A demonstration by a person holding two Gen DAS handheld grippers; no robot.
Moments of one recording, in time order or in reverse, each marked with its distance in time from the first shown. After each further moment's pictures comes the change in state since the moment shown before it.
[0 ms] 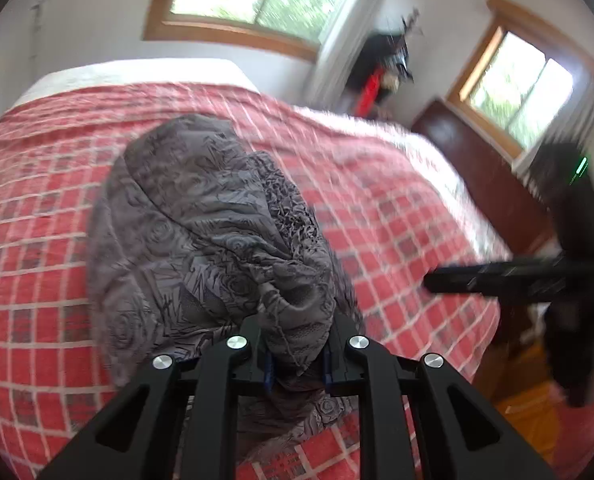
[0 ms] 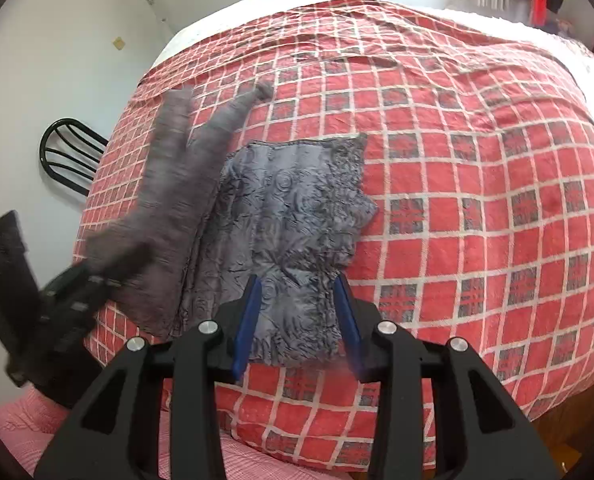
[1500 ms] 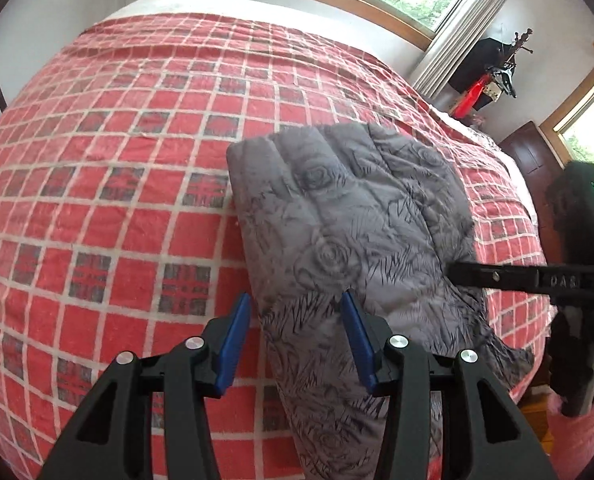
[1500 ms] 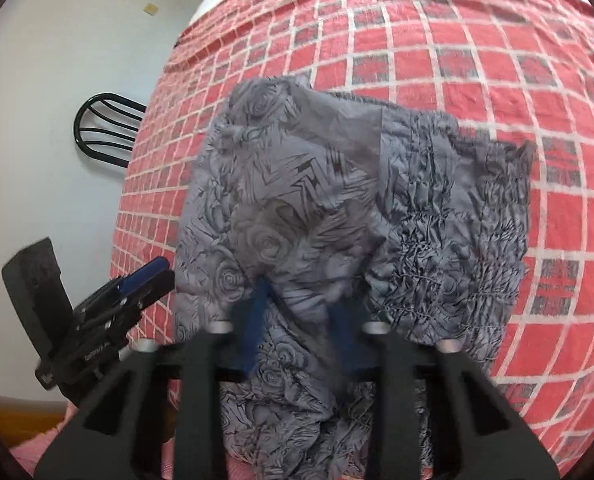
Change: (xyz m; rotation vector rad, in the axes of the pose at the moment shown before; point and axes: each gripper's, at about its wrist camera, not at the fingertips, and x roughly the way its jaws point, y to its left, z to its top) left arm -0.004 0.123 0.002 -0.311 0.101 0.219; right arm 0.122 0.048 0.077 -0.048 0.167 0.279
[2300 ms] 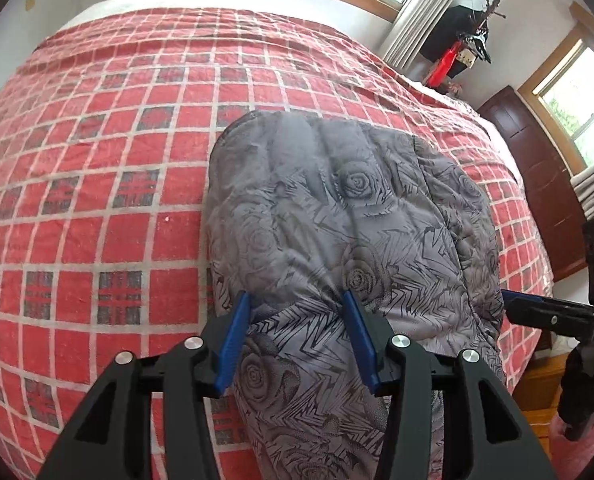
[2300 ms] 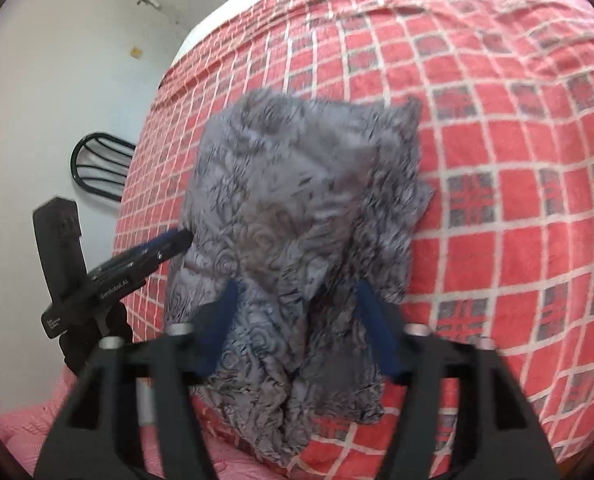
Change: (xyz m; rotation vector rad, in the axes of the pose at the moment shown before) left arm 0.035 -0.039 -0.003 0.107 0.068 -0.057; right arm -0.057 -0.053 -0.076 0.117 -0.121 -0.025
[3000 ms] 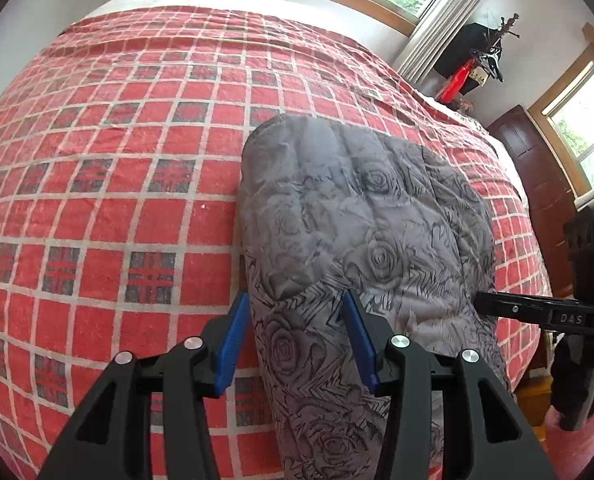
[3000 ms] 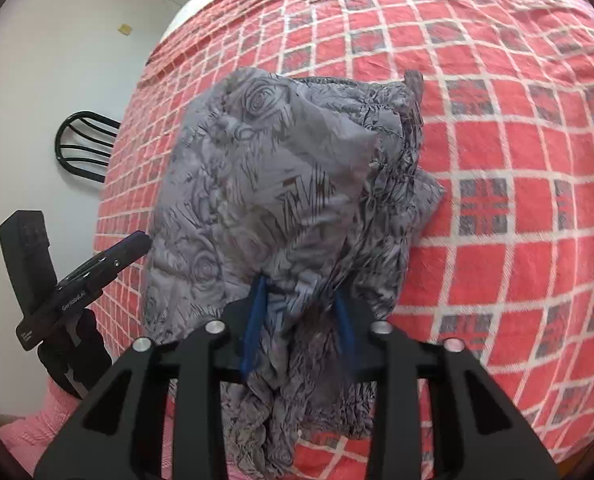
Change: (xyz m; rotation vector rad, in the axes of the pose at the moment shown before) left arm -0.020 0.020 -0.014 -0.058 -0.027 0.016; right arm 0.025 0.006 0.008 -0.032 0.090 -0.085
